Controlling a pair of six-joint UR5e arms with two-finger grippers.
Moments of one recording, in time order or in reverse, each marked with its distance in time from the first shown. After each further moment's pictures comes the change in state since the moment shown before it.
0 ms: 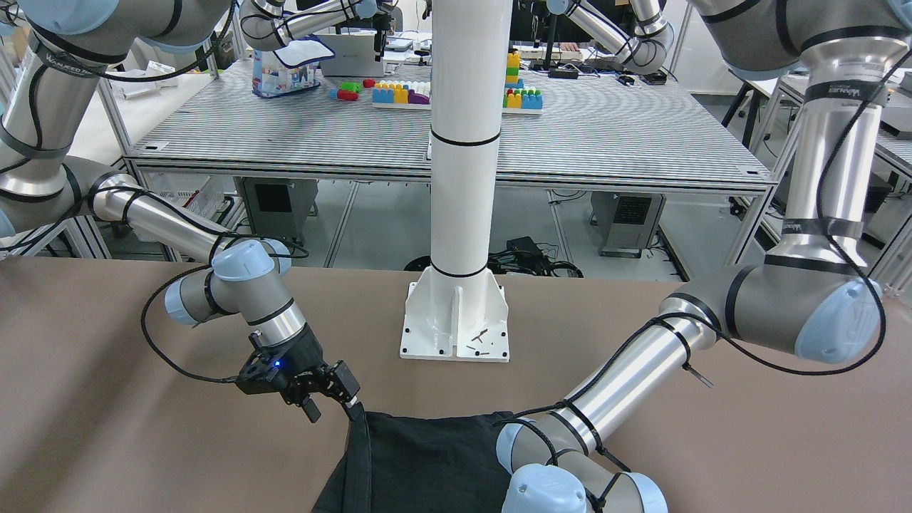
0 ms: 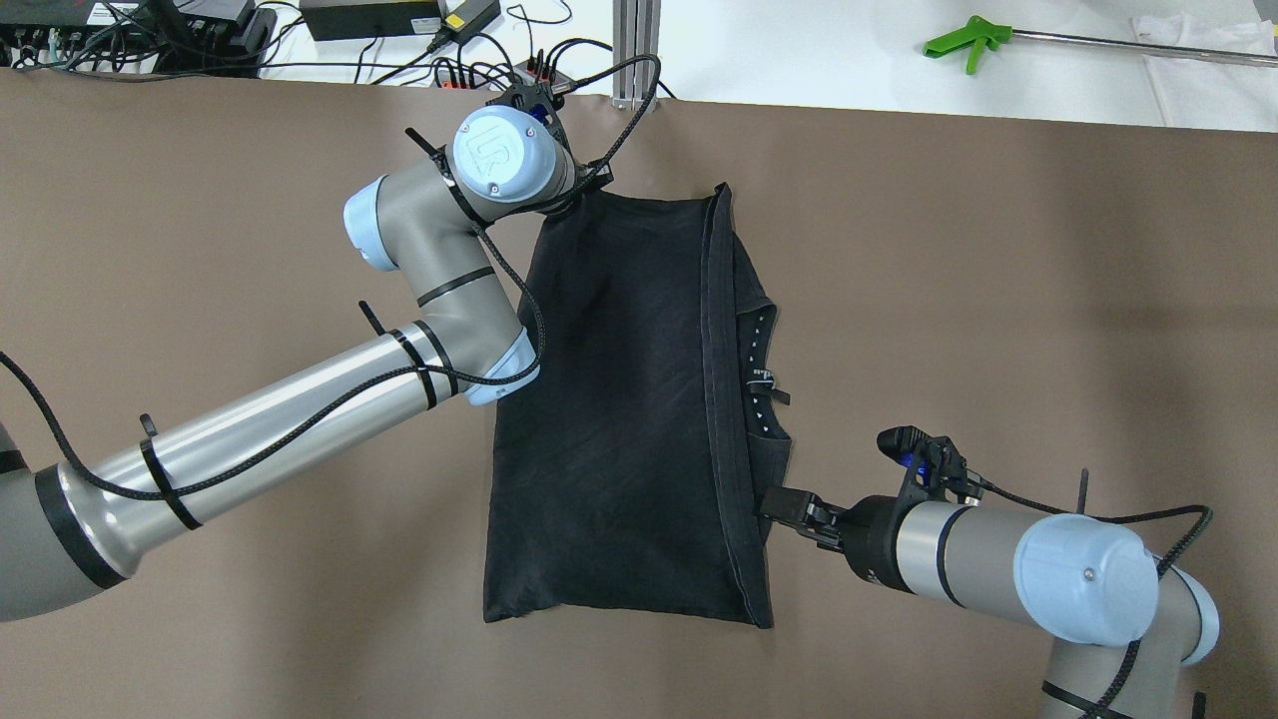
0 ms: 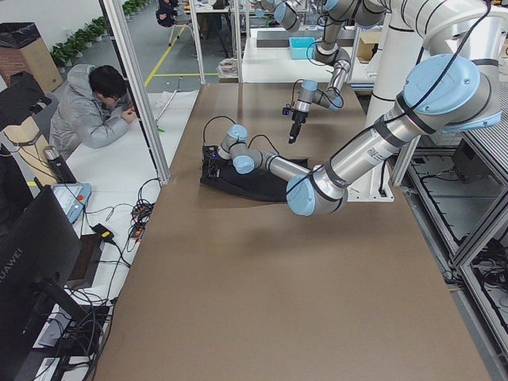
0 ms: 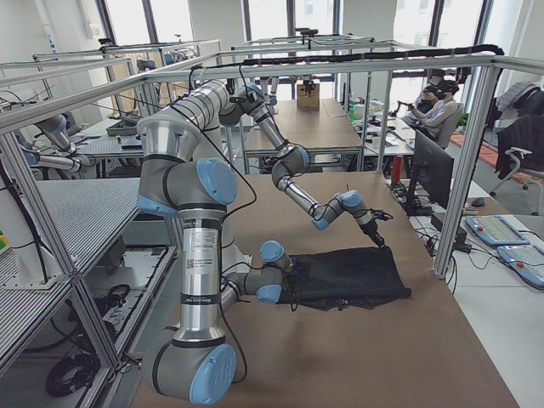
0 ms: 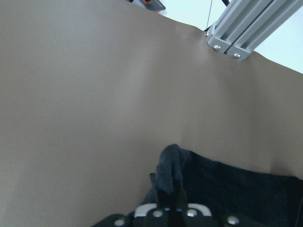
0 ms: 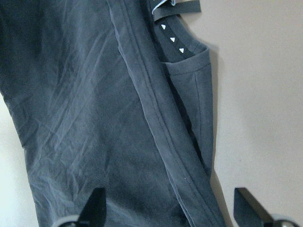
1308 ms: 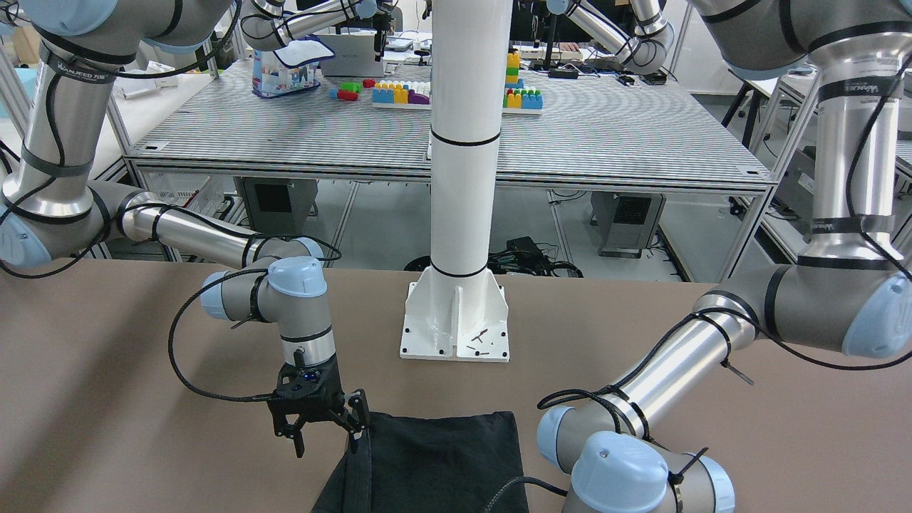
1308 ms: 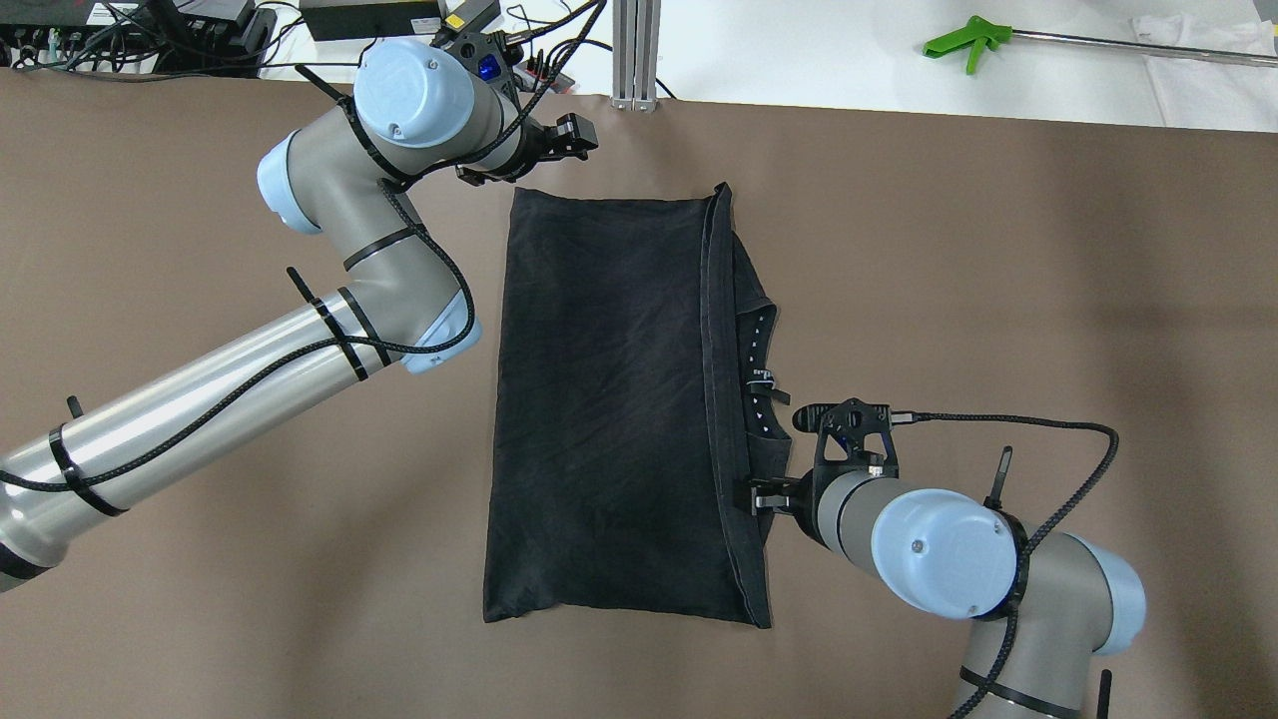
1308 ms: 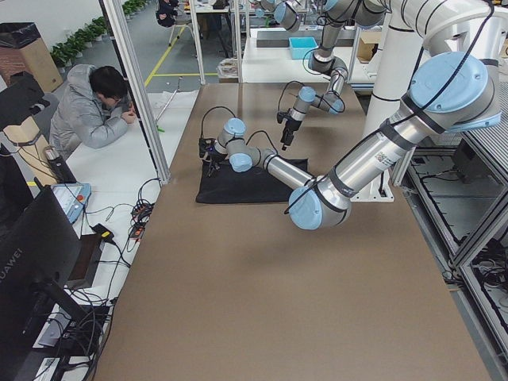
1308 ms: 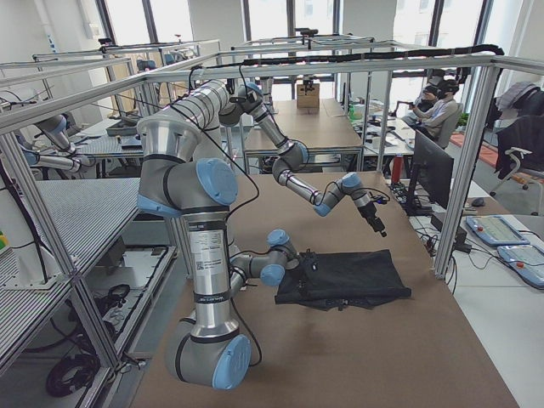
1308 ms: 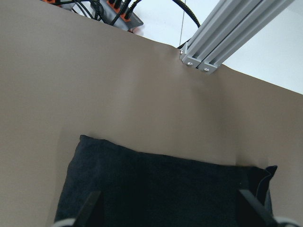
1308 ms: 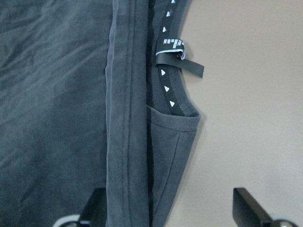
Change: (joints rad) left arm -0.076 0.106 -0.214 0.011 -0.144 0.074; right arm -0.015 0.162 -0.022 -0.423 -0.176 -0.437
